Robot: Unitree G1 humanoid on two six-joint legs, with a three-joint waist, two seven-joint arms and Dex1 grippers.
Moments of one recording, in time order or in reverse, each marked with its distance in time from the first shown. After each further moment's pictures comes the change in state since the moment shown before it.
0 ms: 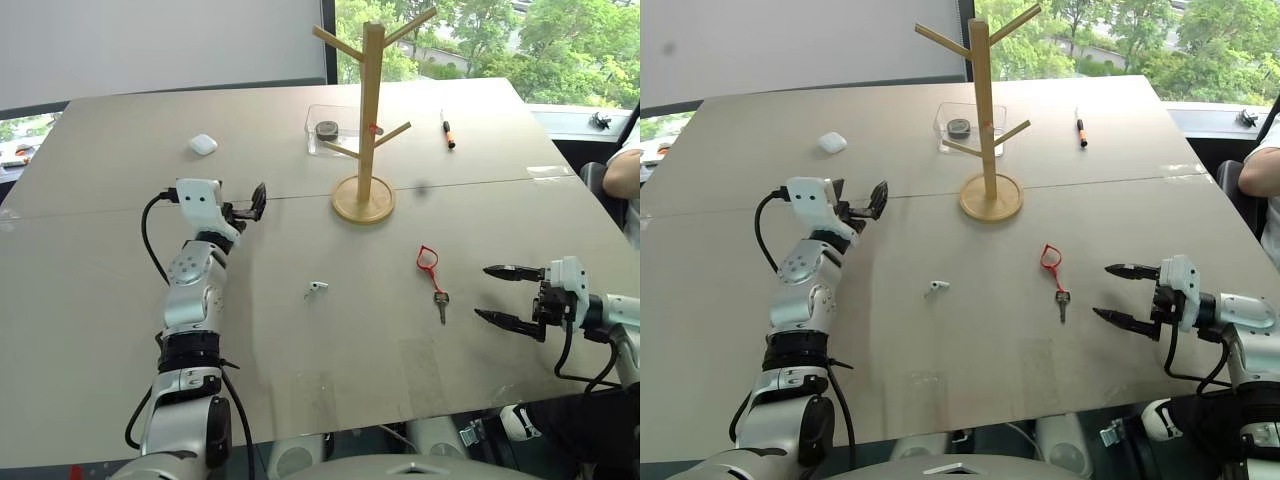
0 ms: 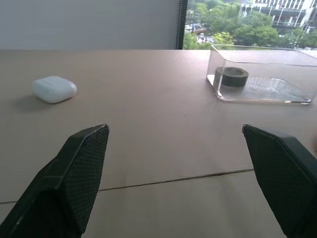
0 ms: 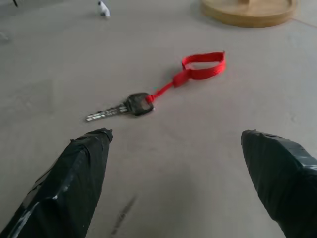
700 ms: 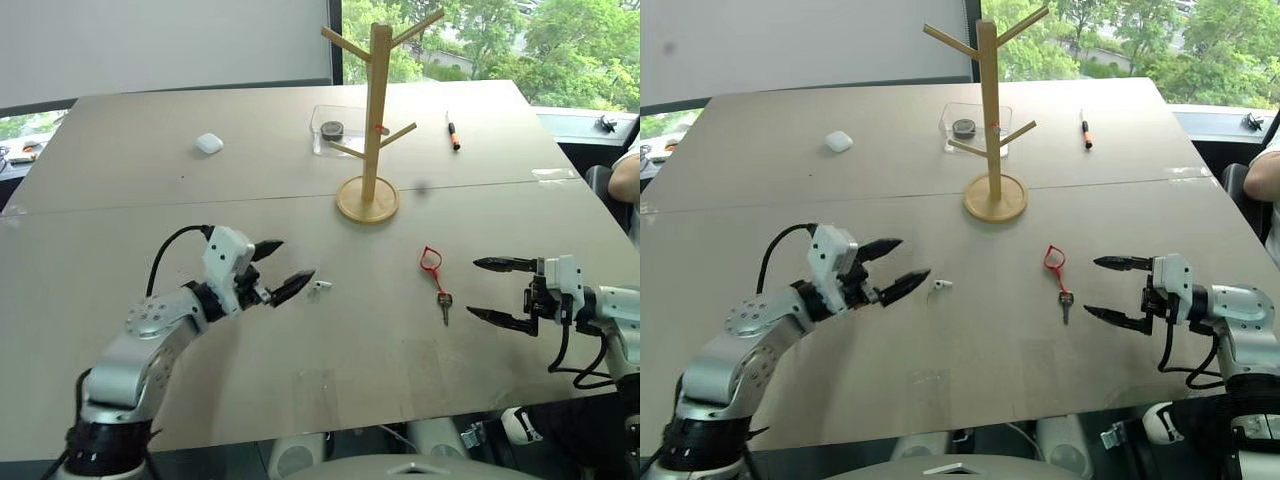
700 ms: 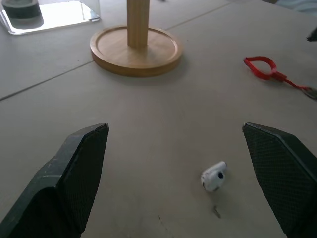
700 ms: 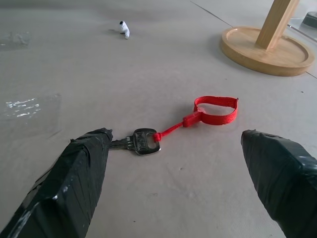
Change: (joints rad) left arm 0.468 0.343 -0.133 -0.716 -0.255 0.441 -0.426; right arm -0.073 0.015 0.040 0.048 -0.019 -0.115 0.026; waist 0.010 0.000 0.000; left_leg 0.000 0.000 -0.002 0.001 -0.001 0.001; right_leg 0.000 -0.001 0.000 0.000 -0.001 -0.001
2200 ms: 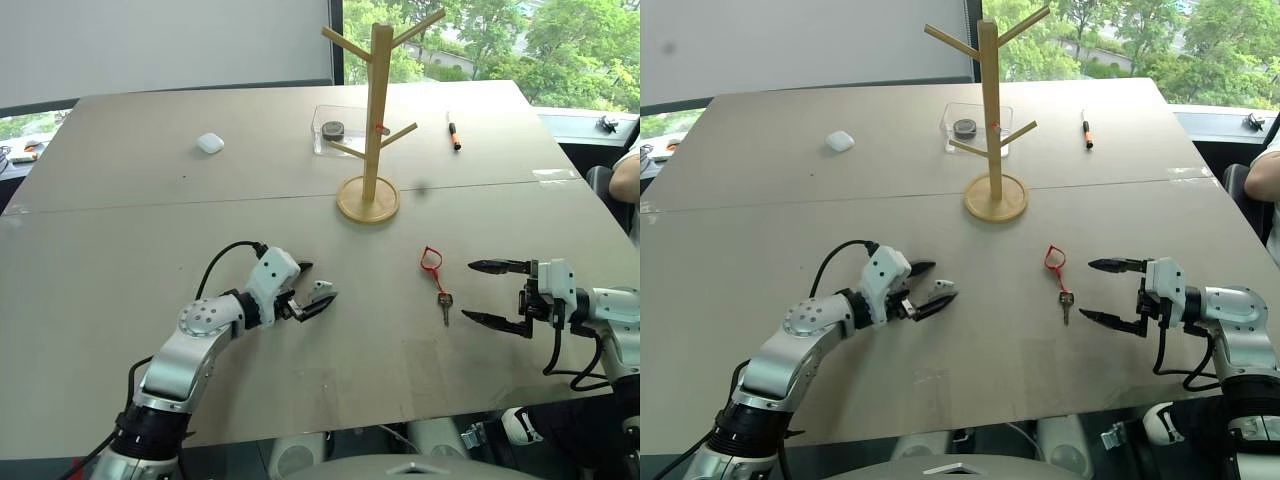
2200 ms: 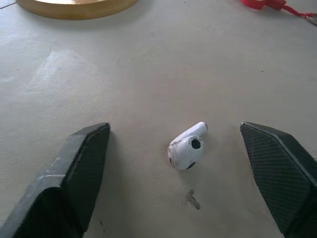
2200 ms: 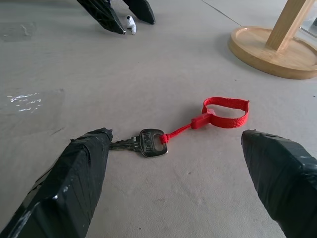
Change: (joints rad) left arm -0.093 -0.102 -0.204 0.172 0.253 -0.096 0.010; right arm 0.025 -0.006 0.027 -0.037 -0.007 -0.020 -0.034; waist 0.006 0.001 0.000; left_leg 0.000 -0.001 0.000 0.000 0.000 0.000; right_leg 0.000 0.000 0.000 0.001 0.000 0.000
